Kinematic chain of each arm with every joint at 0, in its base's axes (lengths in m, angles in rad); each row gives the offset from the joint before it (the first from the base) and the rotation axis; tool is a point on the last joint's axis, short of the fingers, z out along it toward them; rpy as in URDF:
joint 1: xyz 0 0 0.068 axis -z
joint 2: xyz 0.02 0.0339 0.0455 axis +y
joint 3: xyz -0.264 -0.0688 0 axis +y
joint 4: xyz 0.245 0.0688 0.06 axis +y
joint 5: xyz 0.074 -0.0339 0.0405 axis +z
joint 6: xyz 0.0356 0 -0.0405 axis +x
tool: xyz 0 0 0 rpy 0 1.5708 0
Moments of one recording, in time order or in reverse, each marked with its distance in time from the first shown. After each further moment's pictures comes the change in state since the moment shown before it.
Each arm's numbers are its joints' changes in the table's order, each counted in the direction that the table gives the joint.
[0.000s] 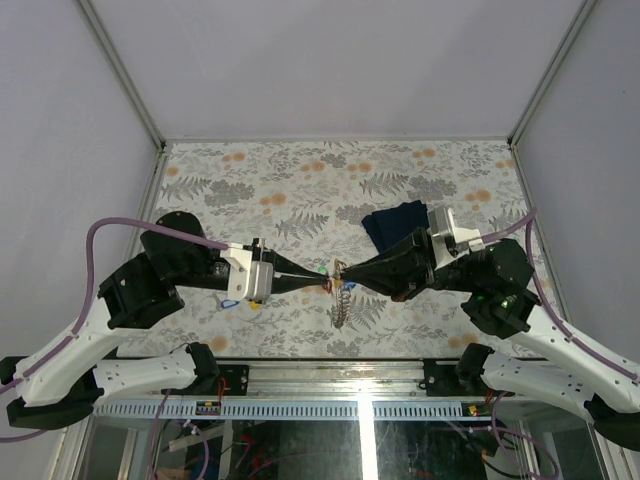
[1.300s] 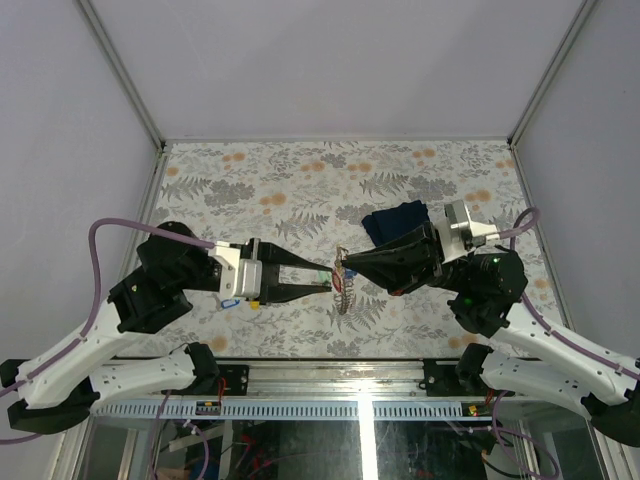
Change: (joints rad) left arm 0.000 -0.040 0.117 -0.240 -0.018 -0.107; right arm 0.000 0.046 0.113 -0.416 -0.093 0.186
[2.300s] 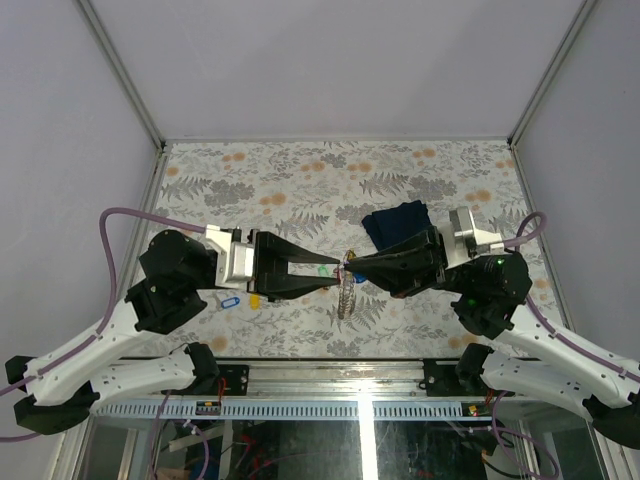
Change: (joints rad) left arm 0.000 -0.020 0.134 -0.343 0.050 -0.235; right arm 0.000 -0.024 -0.002 0.026 0.019 -0.064
